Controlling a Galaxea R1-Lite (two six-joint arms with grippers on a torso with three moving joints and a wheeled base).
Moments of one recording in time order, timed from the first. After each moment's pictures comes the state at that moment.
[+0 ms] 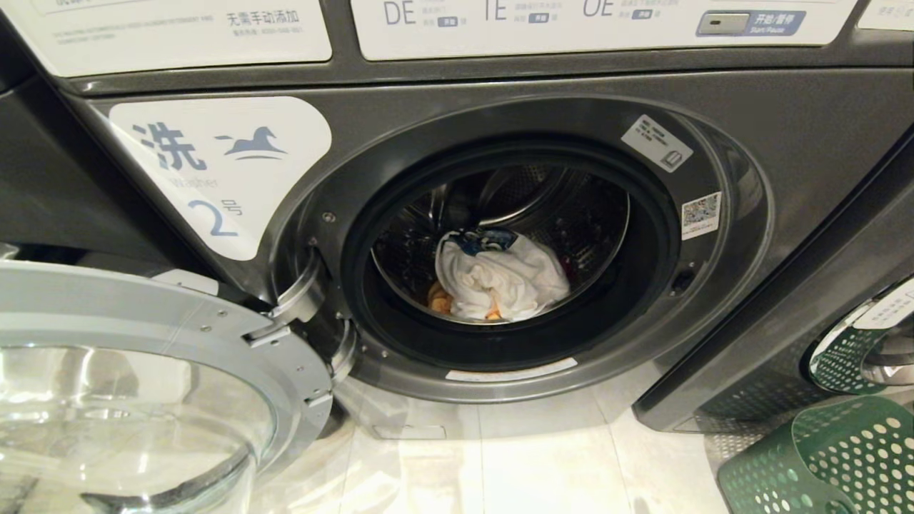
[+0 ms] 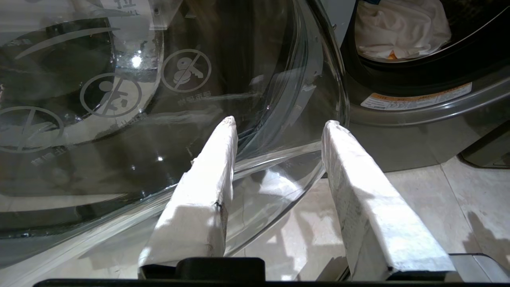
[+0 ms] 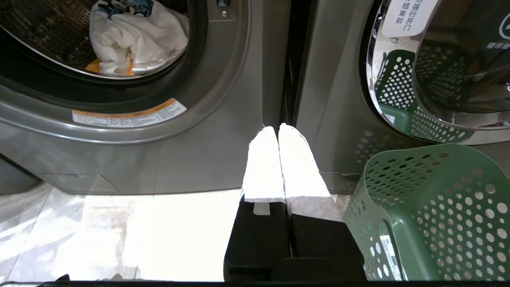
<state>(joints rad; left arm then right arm) 0.00 0.00 0.00 -0.01 0.00 -0.01 0.01 0.00 0.00 -0.09 -0.01 0.00</state>
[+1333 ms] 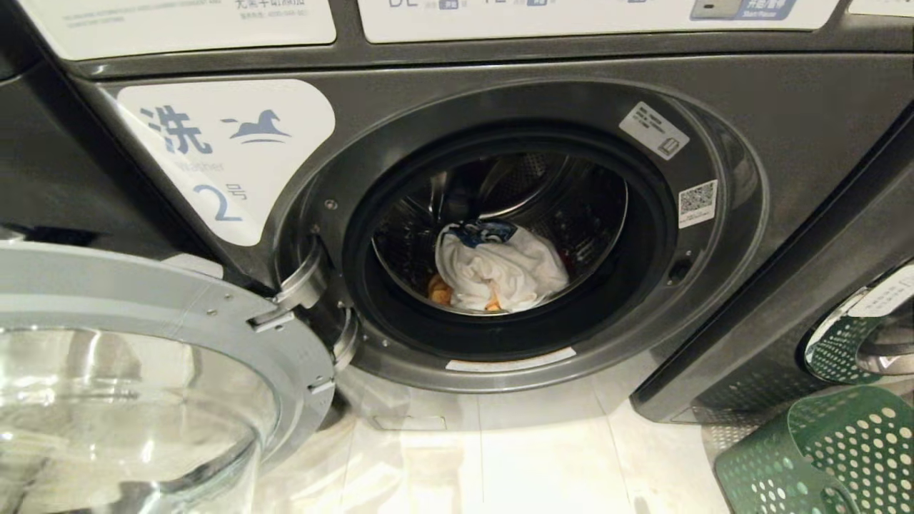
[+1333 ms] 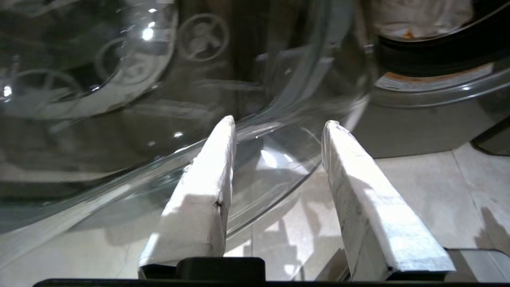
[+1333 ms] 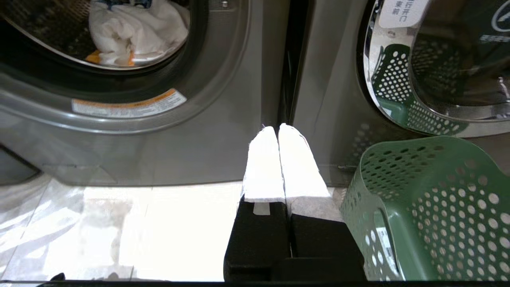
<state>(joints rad) 0.00 0.00 0.00 0.01 0.01 -0.01 0.01 0.00 0.00 -0.09 -0.01 -0.01</state>
